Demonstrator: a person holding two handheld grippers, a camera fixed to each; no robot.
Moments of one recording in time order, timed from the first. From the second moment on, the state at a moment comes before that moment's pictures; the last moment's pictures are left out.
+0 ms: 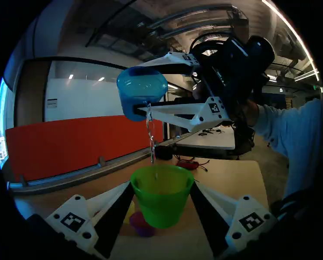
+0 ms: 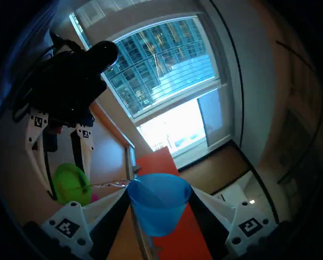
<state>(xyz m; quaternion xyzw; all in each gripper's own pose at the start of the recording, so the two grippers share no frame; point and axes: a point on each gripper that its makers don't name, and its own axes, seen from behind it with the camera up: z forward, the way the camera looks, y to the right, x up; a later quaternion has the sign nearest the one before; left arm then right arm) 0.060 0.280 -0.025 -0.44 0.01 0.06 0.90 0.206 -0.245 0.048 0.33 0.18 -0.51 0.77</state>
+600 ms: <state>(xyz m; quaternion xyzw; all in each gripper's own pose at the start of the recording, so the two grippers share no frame) 0.061 0.281 -0.026 -0.44 0.01 0.06 0.90 0.217 -0.245 0.050 0.32 0.20 -0.54 0.75</state>
